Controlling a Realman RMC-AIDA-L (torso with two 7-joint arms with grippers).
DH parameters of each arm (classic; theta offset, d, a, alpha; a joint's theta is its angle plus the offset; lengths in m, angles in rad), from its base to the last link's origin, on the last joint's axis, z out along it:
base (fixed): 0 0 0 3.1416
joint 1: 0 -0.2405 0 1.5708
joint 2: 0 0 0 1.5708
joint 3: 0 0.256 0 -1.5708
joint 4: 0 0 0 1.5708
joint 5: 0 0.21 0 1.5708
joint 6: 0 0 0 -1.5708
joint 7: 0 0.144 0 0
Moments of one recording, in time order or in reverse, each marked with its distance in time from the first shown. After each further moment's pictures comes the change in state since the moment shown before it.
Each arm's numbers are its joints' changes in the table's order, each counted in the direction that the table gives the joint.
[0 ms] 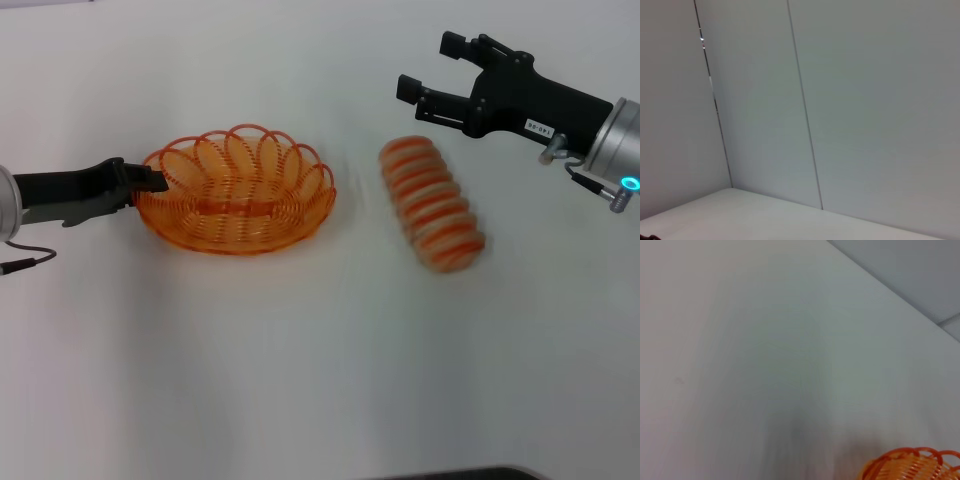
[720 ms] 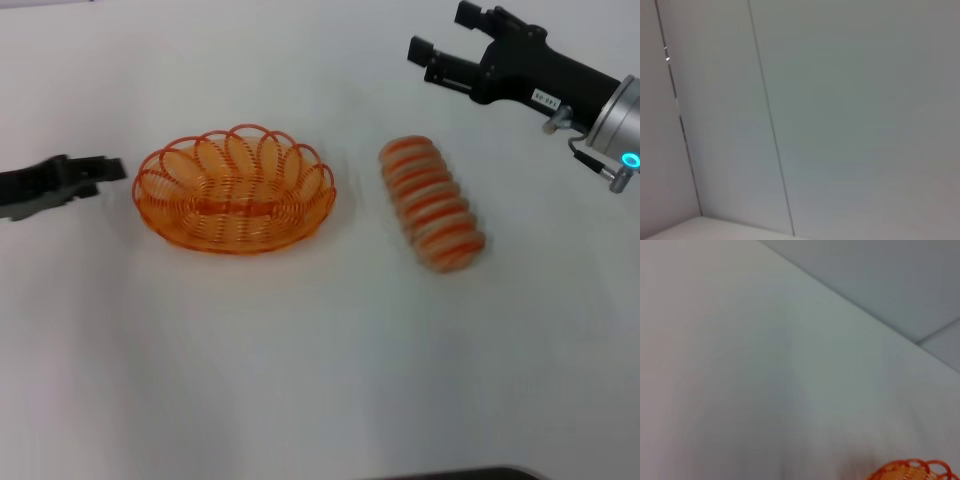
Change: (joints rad) left arm -0.022 0.012 -0.214 0.008 -0.035 -0.122 0.225; right arm -0.016 0.002 0.001 0.012 0.092 -0.051 0.002
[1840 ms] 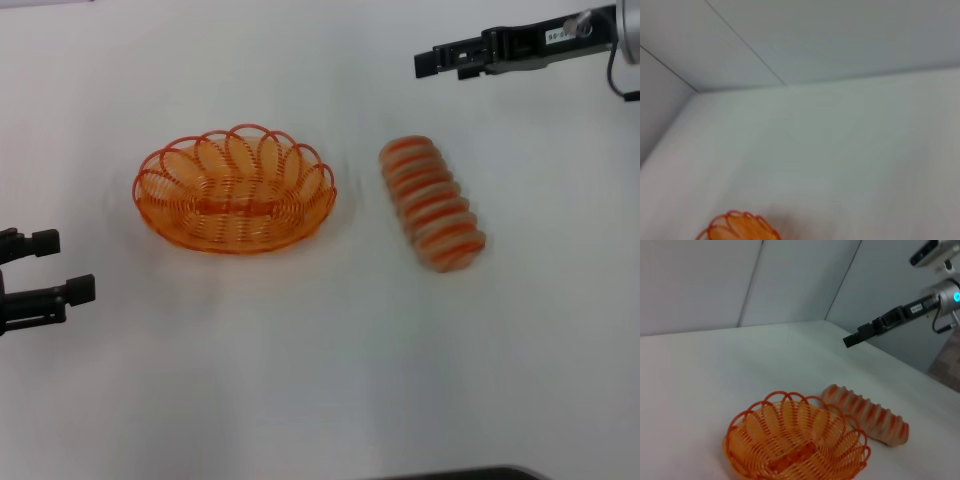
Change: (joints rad) left arm -0.051 0.055 -0.396 -0.044 0.032 -0.597 0.974; right arm -0.218 -0.122 -0.033 -0.378 -0.777 0.130 1.346
